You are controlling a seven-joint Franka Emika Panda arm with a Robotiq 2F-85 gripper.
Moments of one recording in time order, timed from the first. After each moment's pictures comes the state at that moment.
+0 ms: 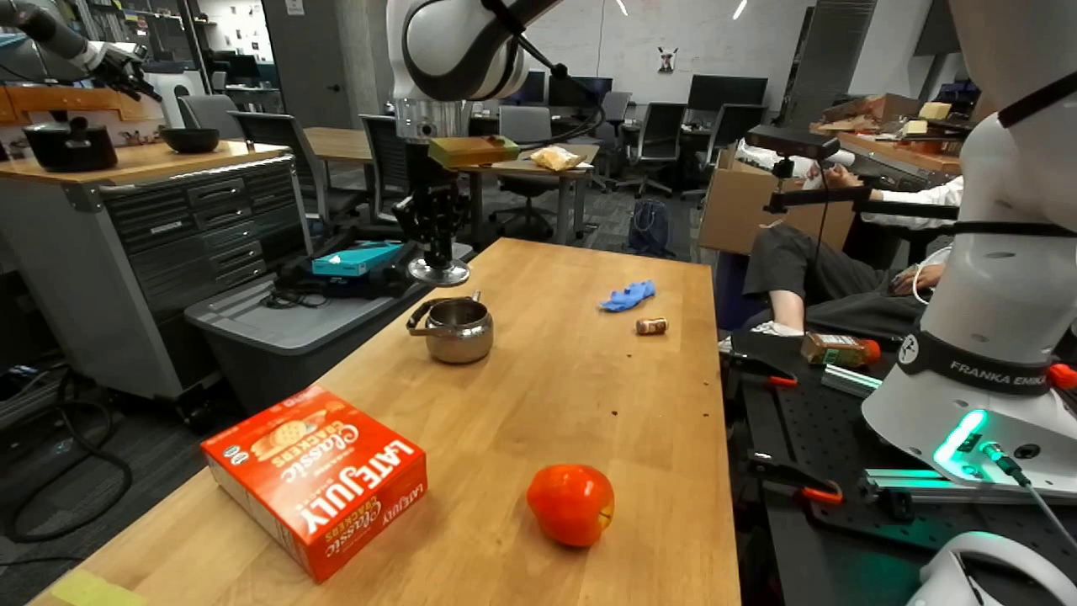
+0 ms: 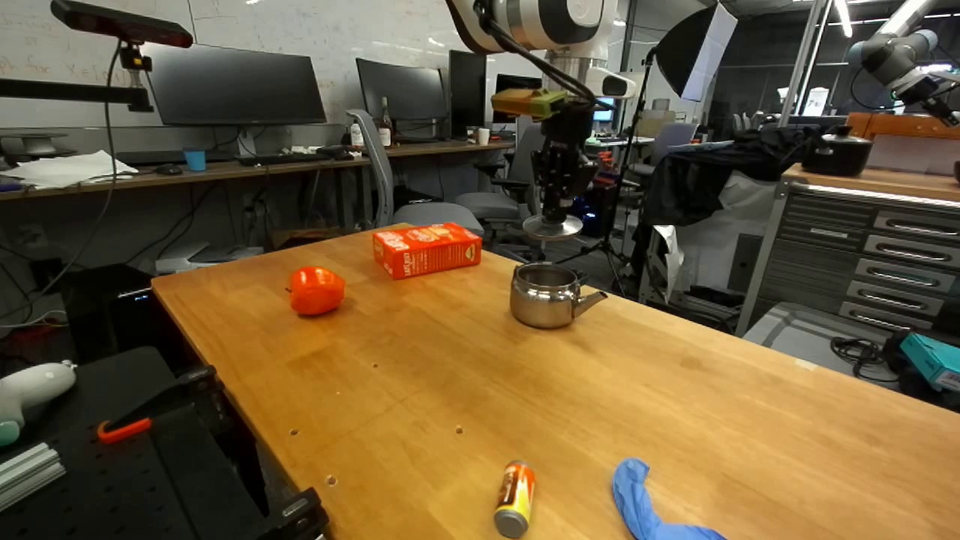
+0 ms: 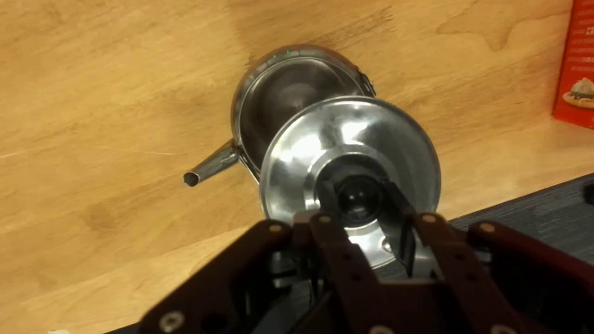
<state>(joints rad) 0.02 0.58 -0.02 -1.56 0.03 2.15 0.31</state>
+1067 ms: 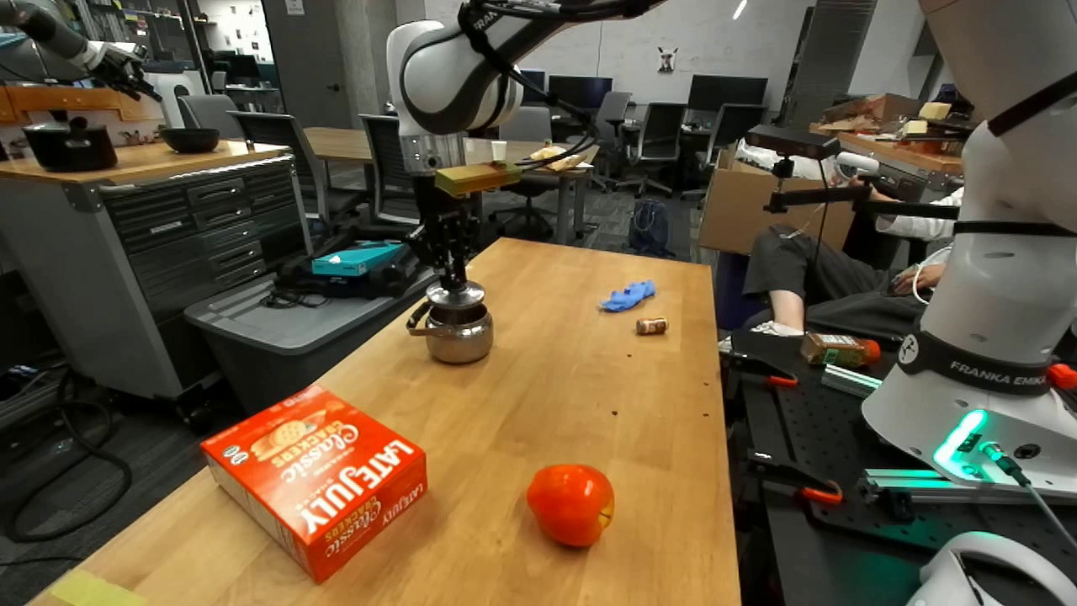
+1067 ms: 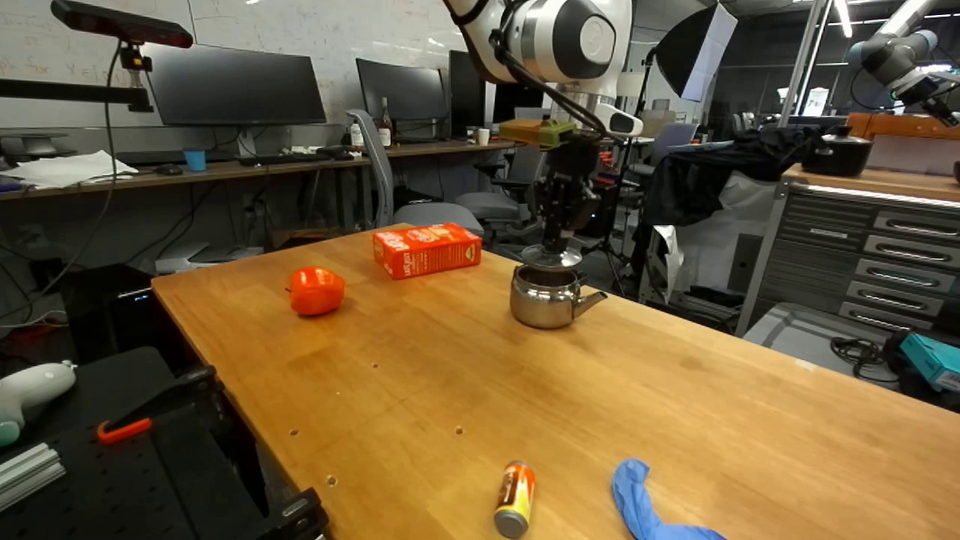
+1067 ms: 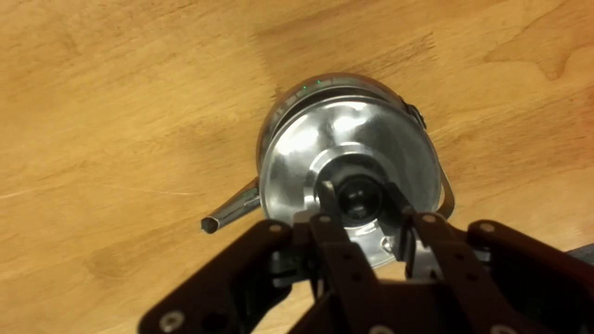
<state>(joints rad) 0.00 0.68 -0.03 -1.50 0.03 2.07 0.29</state>
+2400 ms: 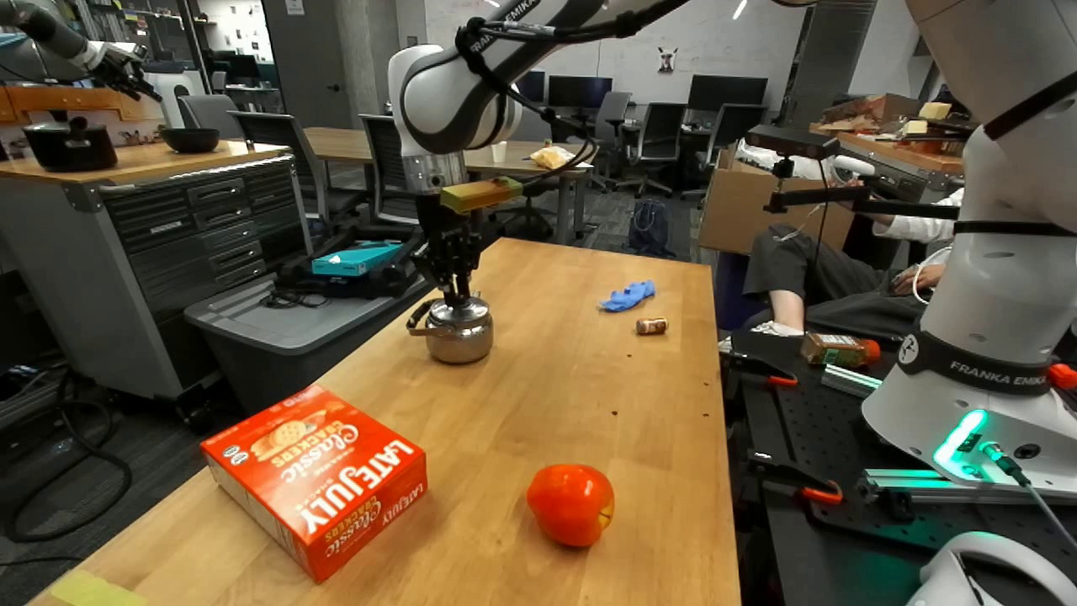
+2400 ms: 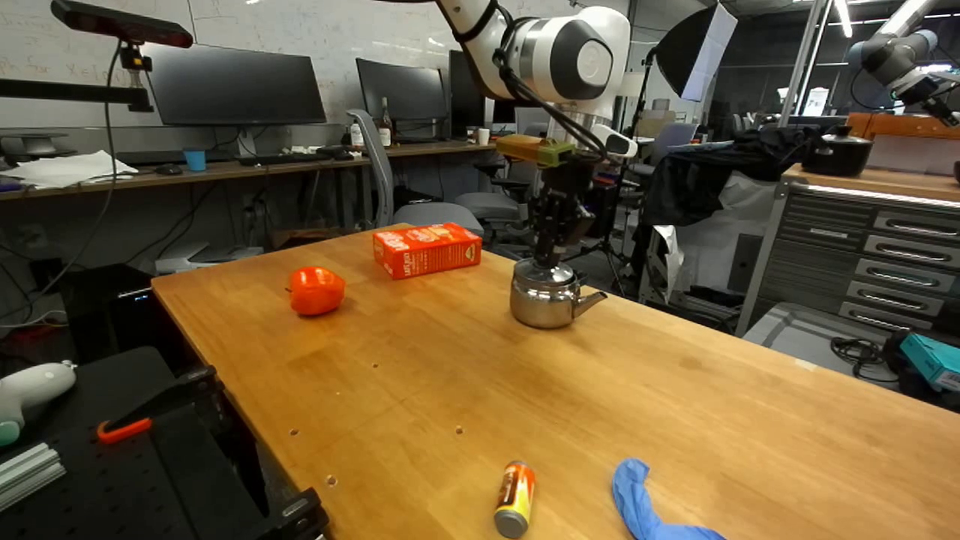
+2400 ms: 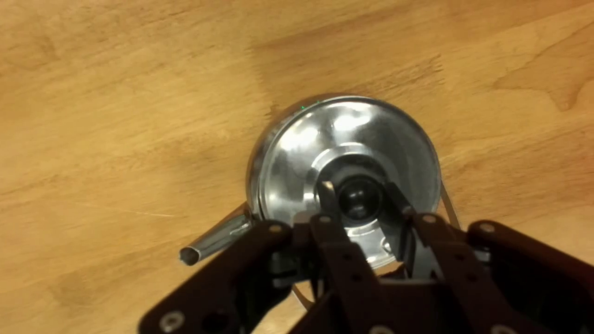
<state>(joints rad) -0.01 0.71 -0.01 -1.50 0.05 2.07 0.24</state>
